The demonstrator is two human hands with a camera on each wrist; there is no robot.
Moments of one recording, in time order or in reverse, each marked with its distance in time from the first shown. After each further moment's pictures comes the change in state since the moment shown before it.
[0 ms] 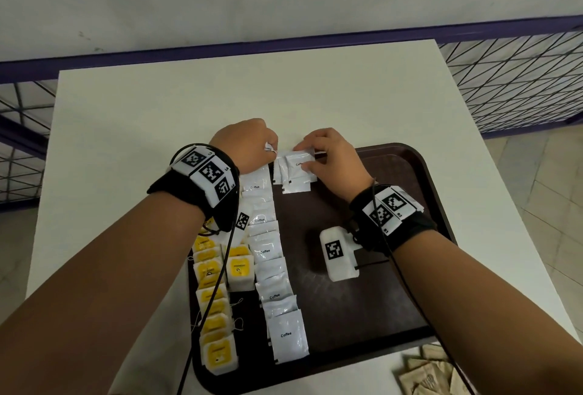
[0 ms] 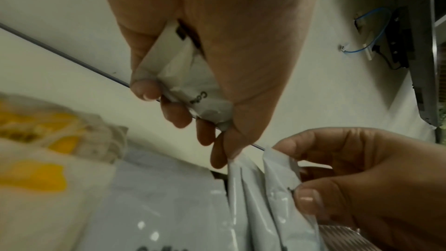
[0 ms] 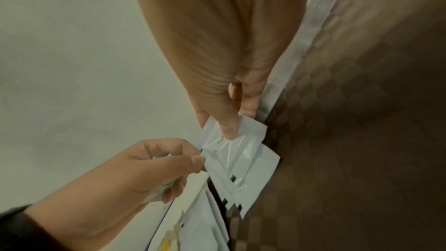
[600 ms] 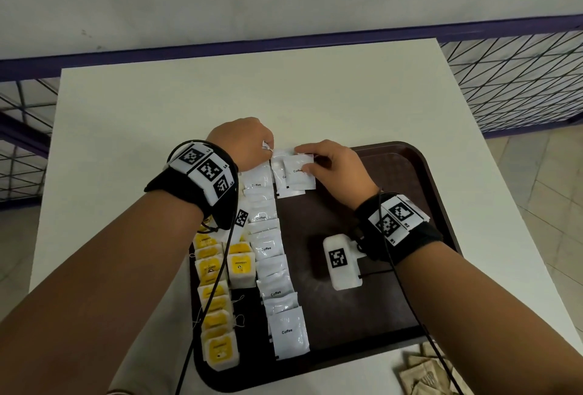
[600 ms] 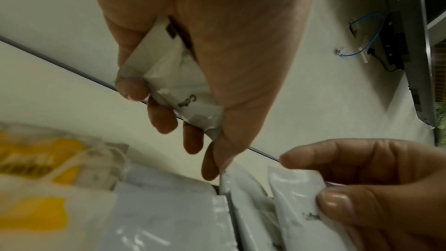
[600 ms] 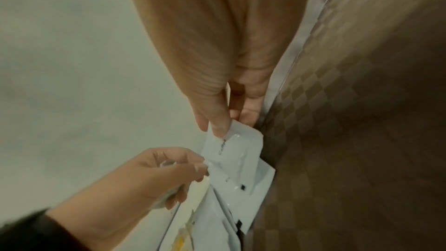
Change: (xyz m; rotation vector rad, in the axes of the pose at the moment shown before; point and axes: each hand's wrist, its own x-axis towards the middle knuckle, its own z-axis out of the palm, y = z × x) left_hand -0.005 -0.002 -0.005 0.027 -0.007 -0.049; right_hand -0.018 -0.006 0.001 0.067 0.001 0.026
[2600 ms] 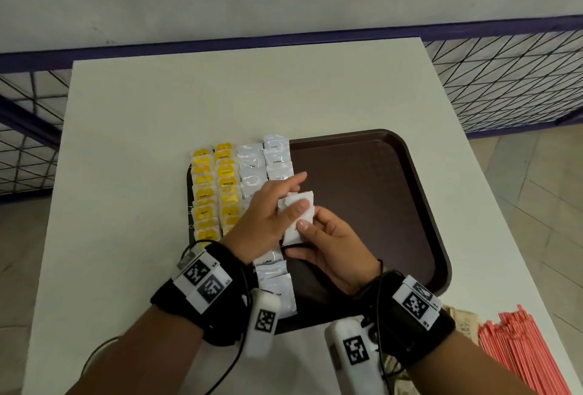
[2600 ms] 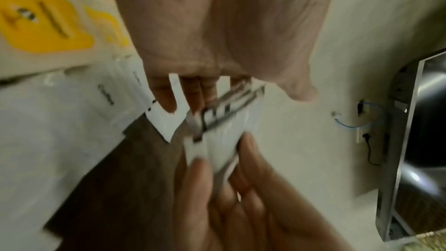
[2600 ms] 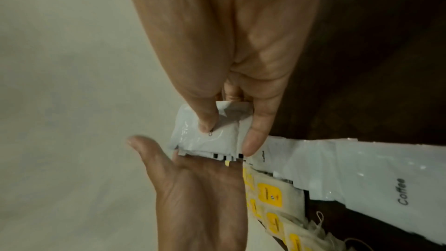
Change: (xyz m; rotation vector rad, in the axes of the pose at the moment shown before) left_hand -0.136 0.072 0.070 -0.932 0.128 0.144; right_hand -0.146 -0.025 0.025 1.195 -0.194 0.449
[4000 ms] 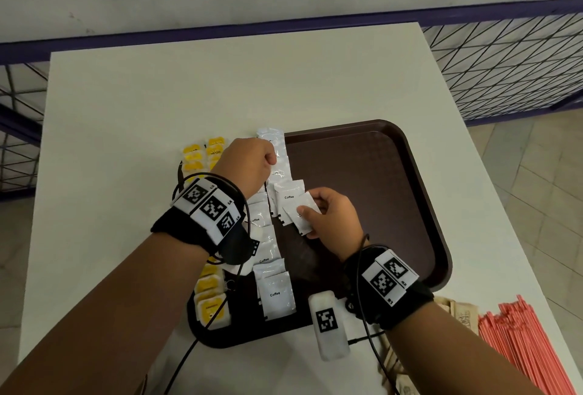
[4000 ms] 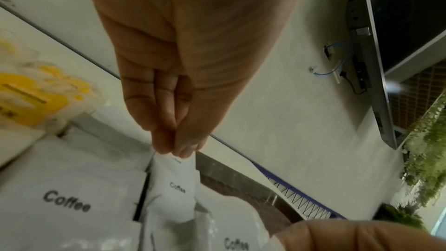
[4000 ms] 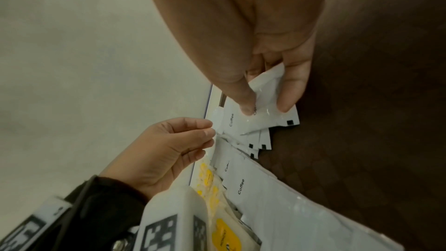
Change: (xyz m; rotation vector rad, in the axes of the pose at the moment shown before) left_hand 0.073 -0.004 -0.038 0.619 0.060 -0.138; right_hand 0.039 0.001 -0.022 -0.813 0.424 -0.111
